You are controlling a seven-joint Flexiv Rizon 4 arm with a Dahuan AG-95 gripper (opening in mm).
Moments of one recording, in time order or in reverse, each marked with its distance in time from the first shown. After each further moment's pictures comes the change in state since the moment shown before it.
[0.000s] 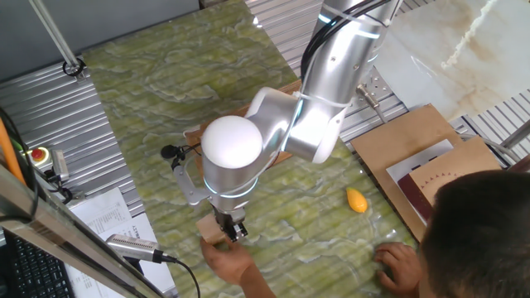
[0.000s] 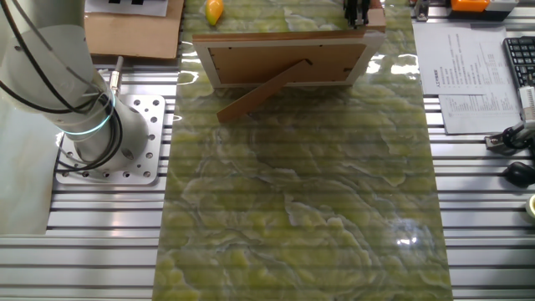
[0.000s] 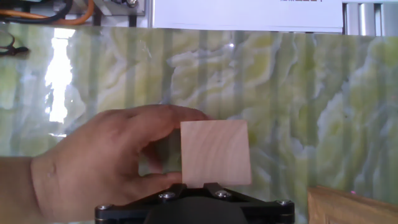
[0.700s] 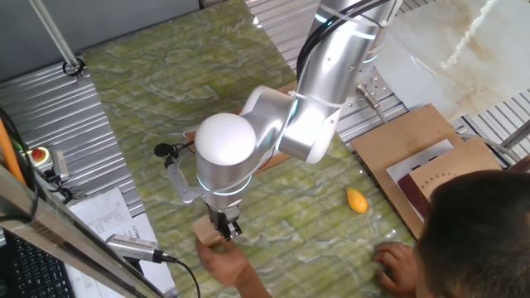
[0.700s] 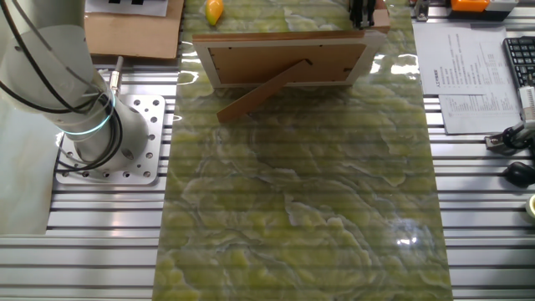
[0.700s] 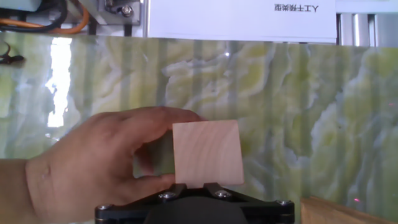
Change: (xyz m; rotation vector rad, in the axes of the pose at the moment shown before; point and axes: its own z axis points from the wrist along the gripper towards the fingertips) arm -0.012 -0.008 -0.003 -0.001 -0.010 -0.013
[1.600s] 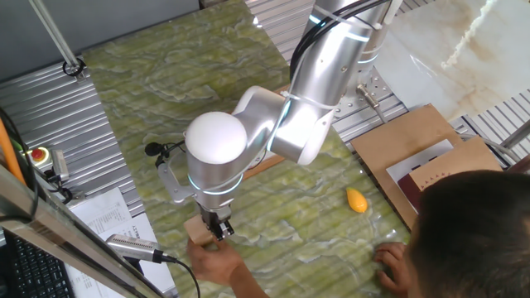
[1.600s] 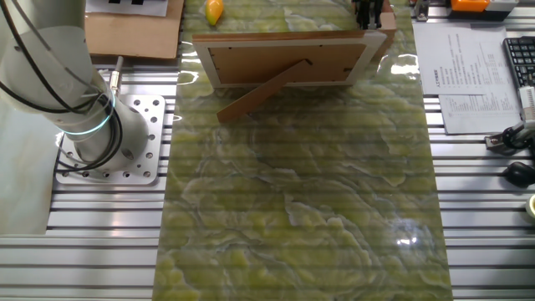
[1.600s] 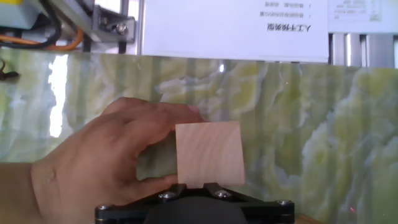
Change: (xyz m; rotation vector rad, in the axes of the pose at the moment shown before) arm -0.018 -0.009 0.001 0.000 -0.011 -0.008
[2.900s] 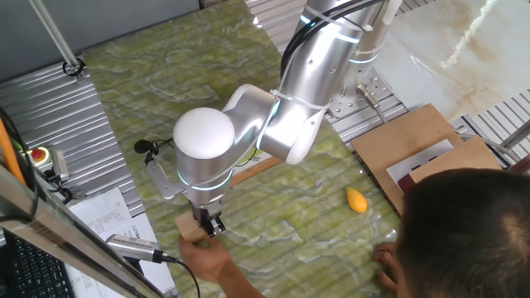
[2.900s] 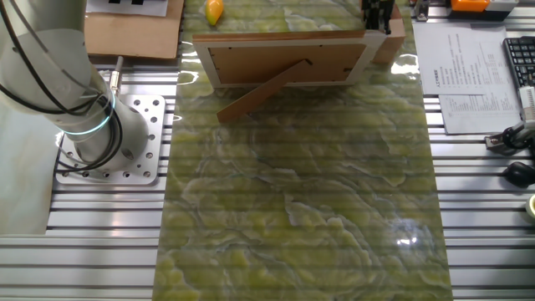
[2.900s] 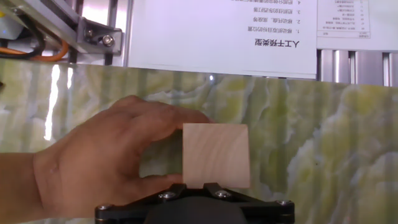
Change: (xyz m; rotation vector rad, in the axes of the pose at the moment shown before) arm -0.013 -0.018 0.002 0.000 -0.007 -0.021
